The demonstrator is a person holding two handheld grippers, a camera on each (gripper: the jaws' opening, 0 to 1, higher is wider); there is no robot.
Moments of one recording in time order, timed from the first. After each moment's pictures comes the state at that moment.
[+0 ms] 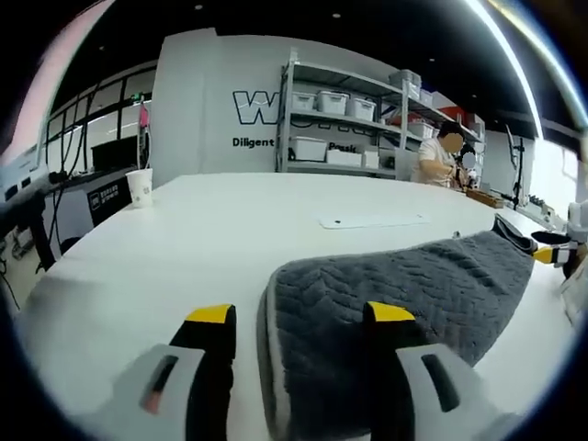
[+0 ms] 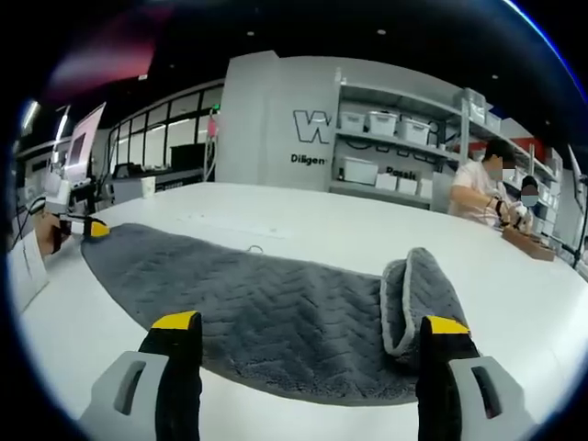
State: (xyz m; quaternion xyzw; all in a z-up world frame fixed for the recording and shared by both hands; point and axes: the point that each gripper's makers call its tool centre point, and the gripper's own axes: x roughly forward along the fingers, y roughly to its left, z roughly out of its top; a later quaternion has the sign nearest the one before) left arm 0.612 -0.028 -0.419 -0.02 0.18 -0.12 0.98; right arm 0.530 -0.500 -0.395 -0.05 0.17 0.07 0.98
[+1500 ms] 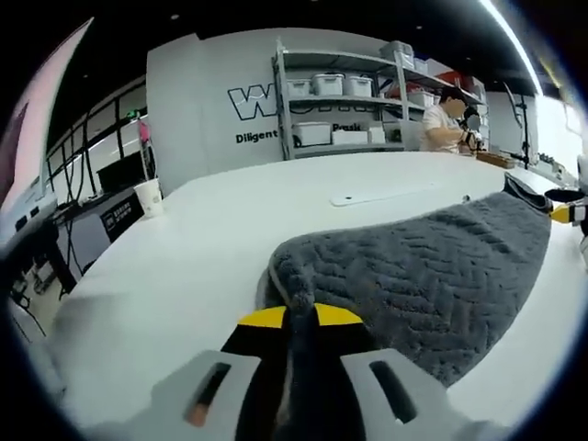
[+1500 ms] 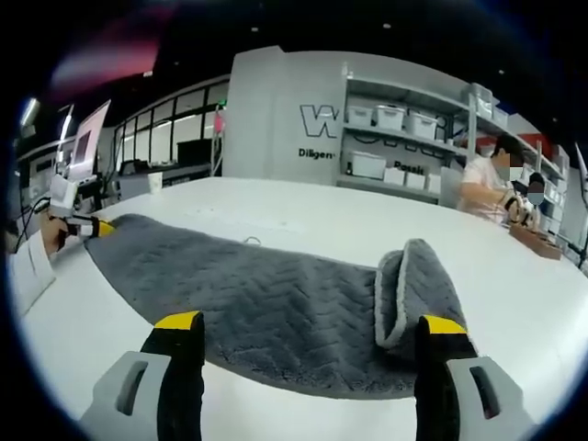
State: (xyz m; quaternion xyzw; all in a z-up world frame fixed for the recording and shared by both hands) left arm 0.605 -0.017 -0.430 0.07 0.21 -0.09 0.97; right arm 0.529 -0.490 -0.402 -0.05 0.18 0.09 0.98
